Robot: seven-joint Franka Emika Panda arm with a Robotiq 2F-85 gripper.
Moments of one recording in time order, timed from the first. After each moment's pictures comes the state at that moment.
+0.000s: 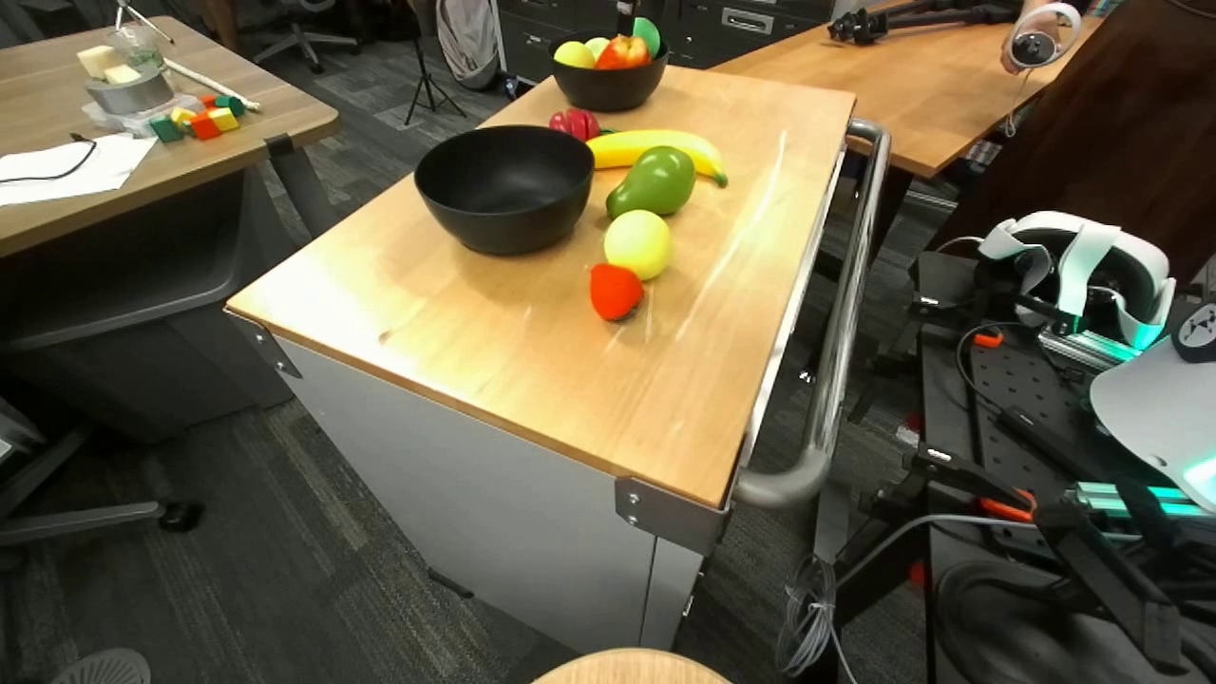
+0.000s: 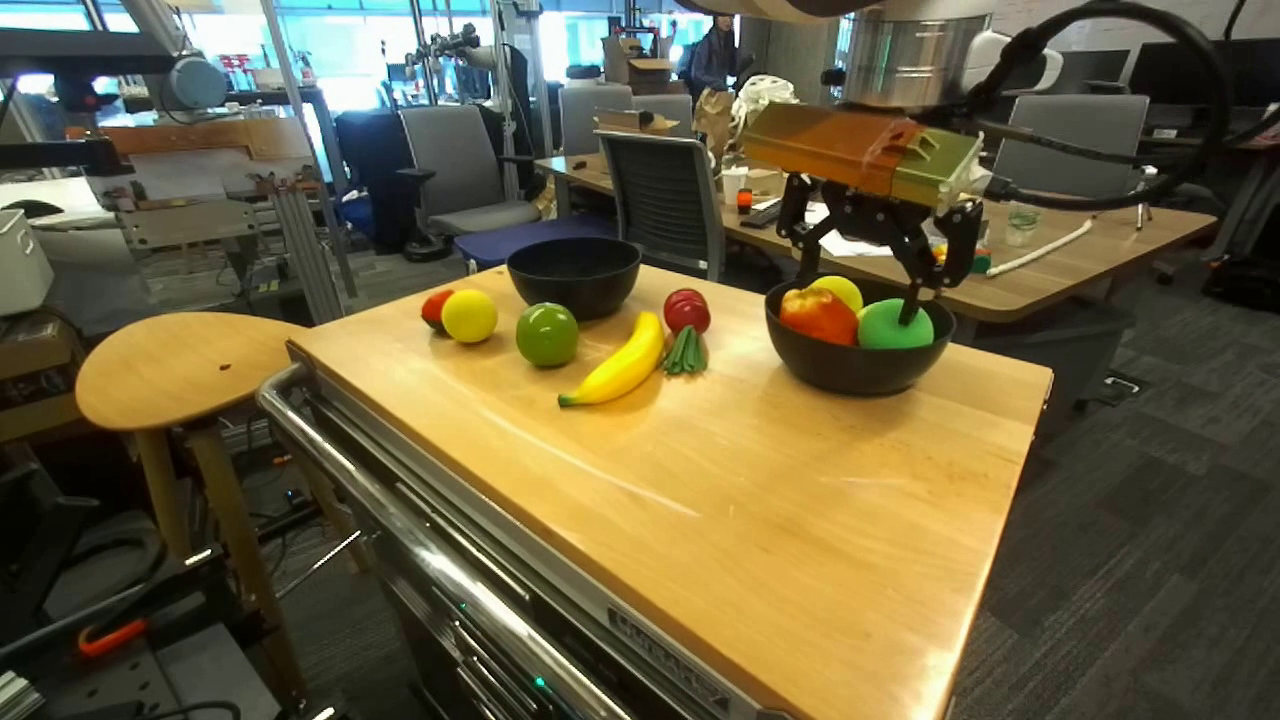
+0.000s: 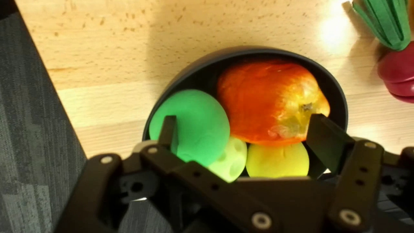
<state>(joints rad) -0.33 0.46 -0.10 -1.64 0.18 2.21 -0.42</state>
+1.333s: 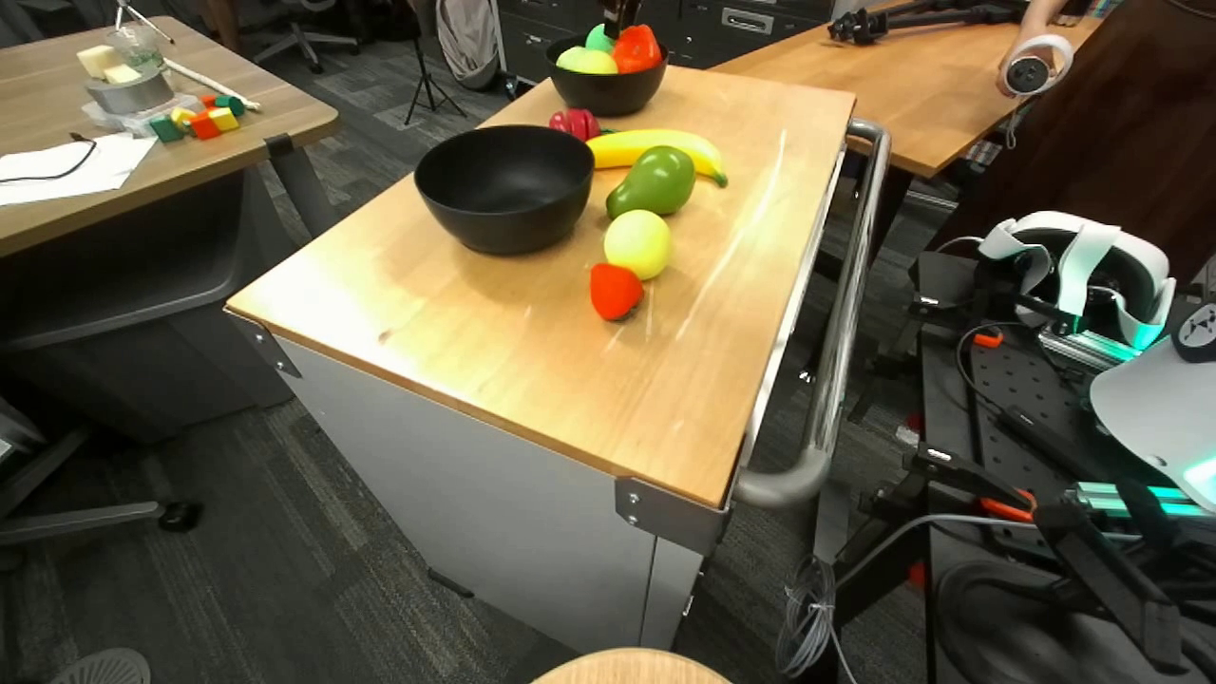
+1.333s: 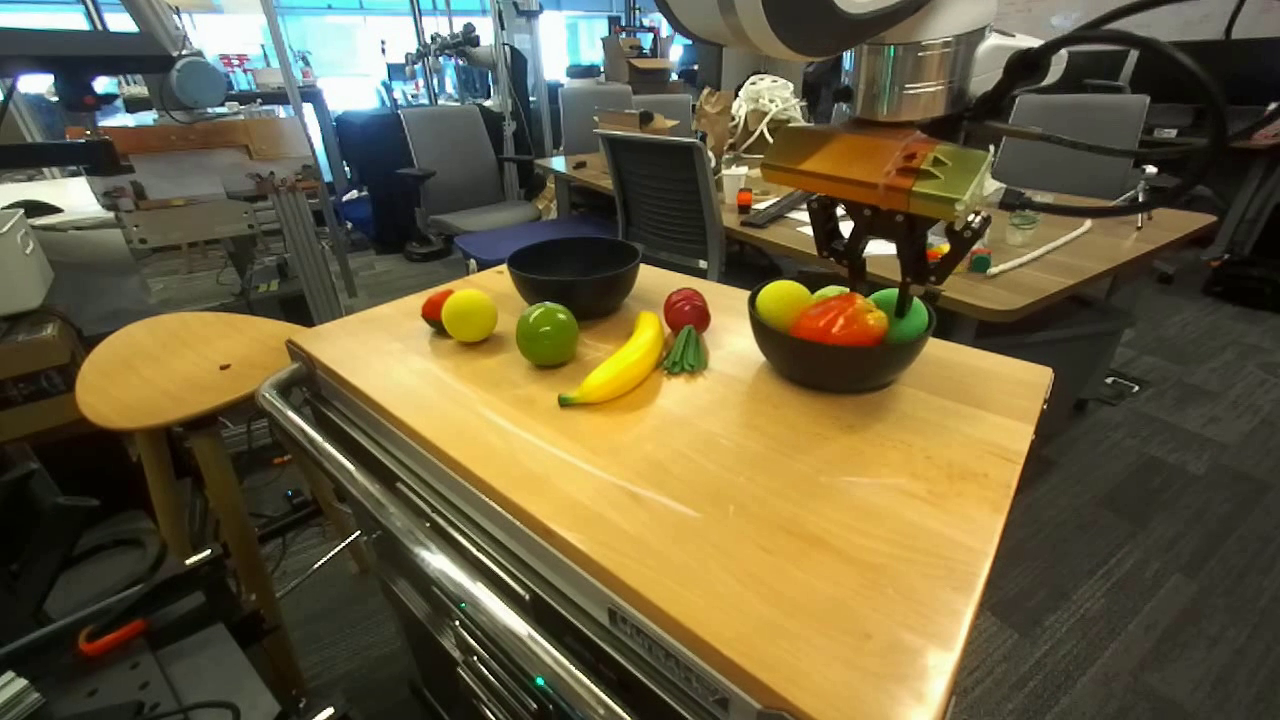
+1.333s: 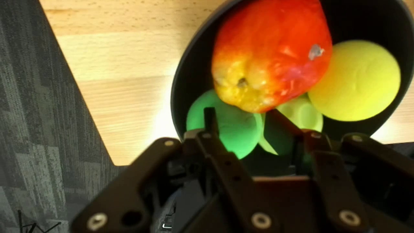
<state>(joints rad) -0.33 0.49 -0.08 -1.63 0.18 2.37 -0.44</state>
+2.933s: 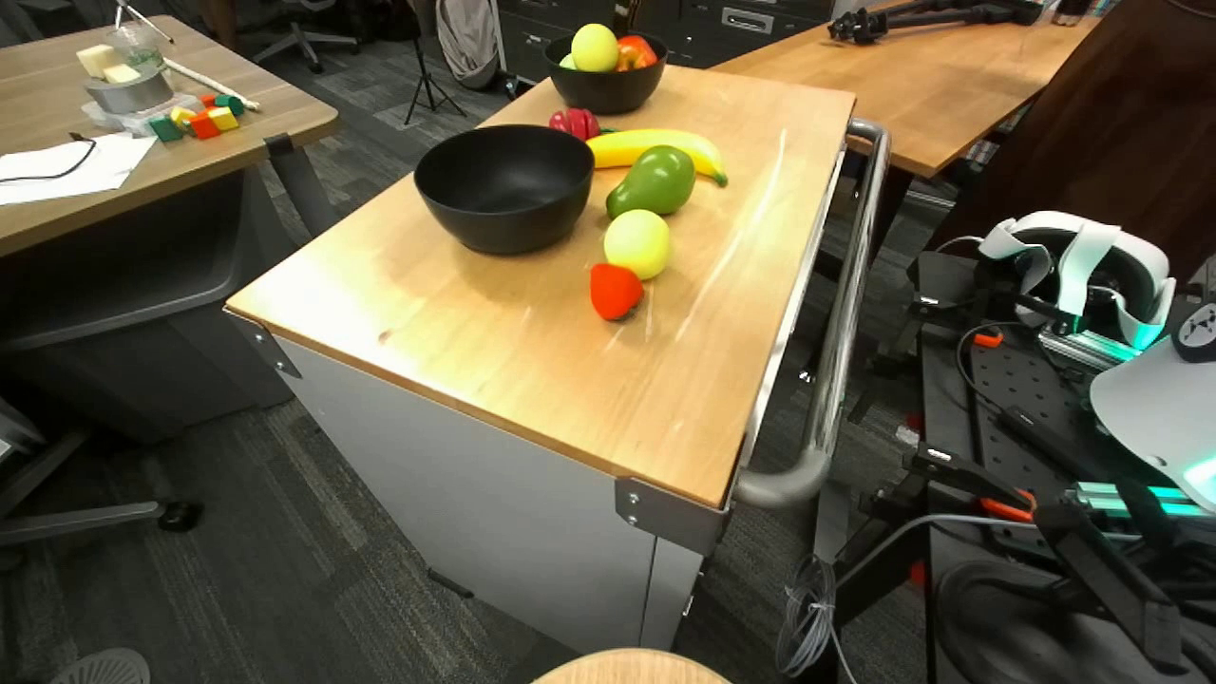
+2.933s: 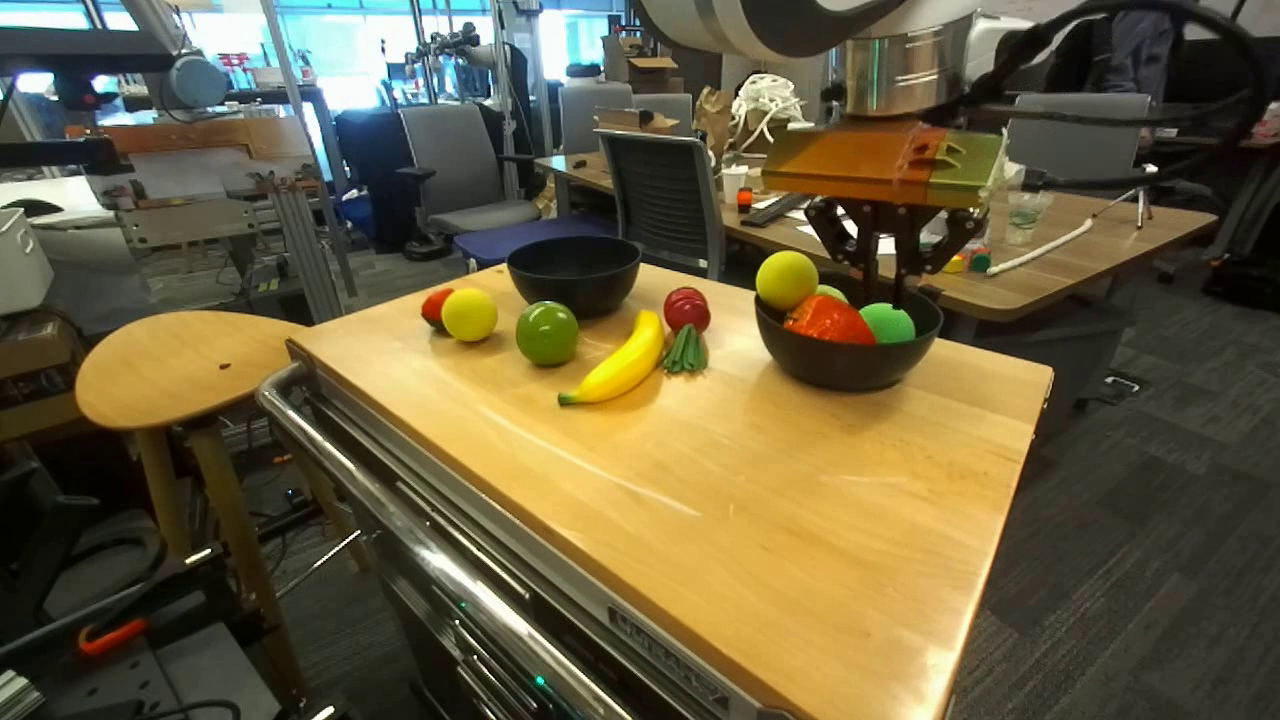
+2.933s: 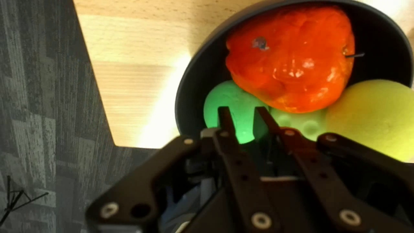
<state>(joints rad) -0.34 0.44 -0.06 -1.72 0.12 2.46 -0.54</state>
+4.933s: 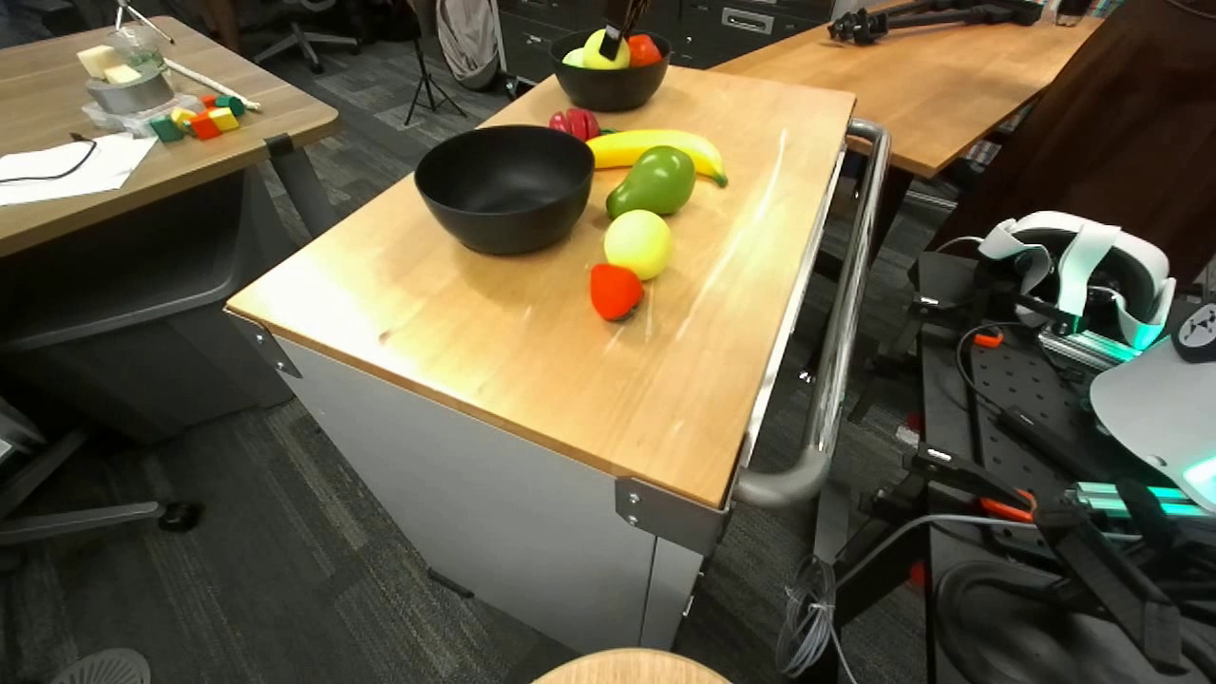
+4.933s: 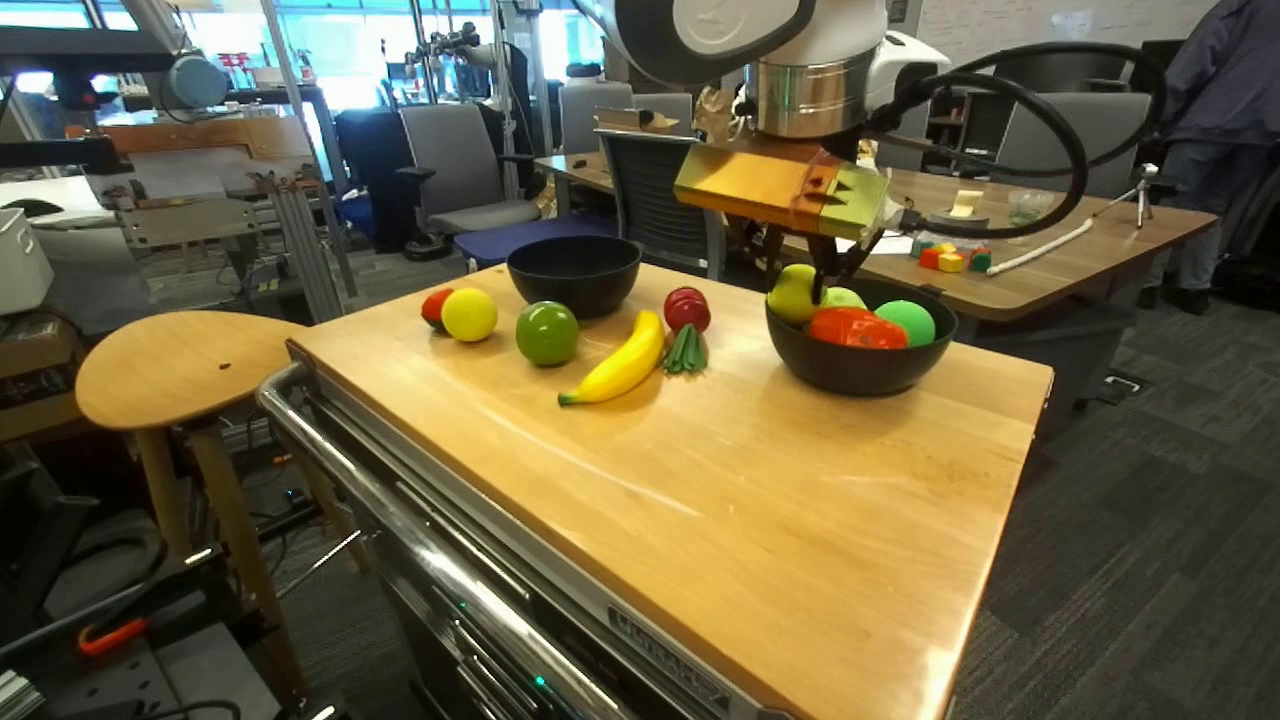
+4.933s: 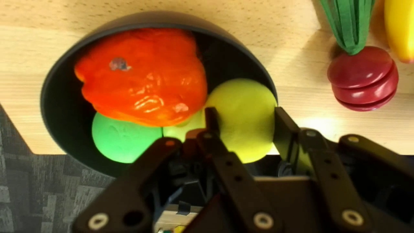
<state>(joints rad) -0.33 0.32 -0.01 -1.92 0.35 2.54 -0.70</state>
